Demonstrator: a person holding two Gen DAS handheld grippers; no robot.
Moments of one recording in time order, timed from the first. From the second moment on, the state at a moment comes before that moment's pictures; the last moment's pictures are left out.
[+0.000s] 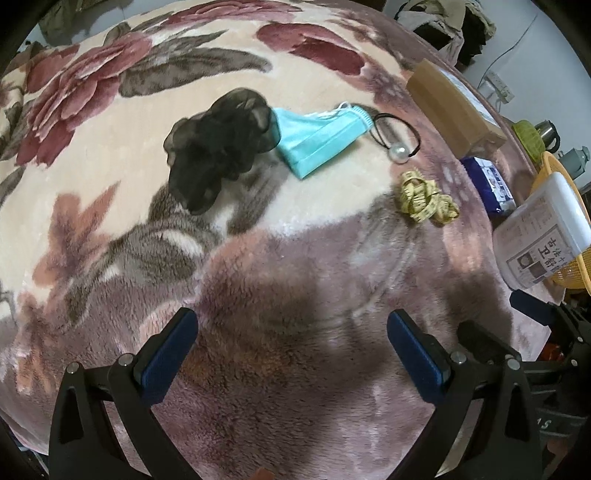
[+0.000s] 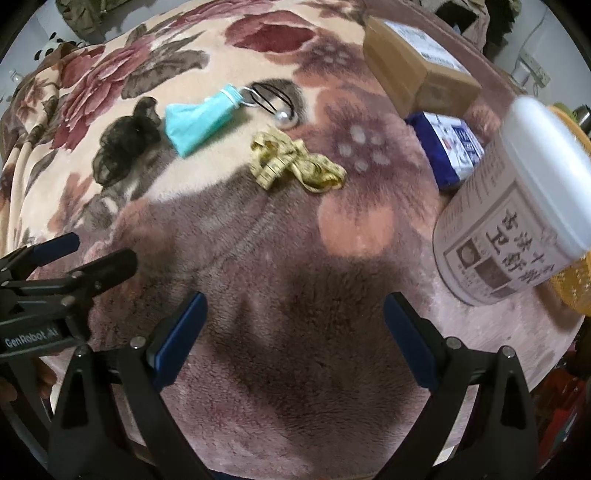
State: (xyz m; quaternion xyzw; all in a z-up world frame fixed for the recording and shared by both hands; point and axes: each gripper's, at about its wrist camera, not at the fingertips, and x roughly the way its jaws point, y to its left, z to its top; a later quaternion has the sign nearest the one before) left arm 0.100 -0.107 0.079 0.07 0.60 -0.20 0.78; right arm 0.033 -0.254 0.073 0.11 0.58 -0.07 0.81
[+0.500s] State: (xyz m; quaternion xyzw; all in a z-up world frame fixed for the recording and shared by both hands) left arm 0.138 -0.049 0.059 0.00 0.61 -0.15 0.78; right arm 0.070 -0.259 0.066 0.09 0.57 -0.07 0.81
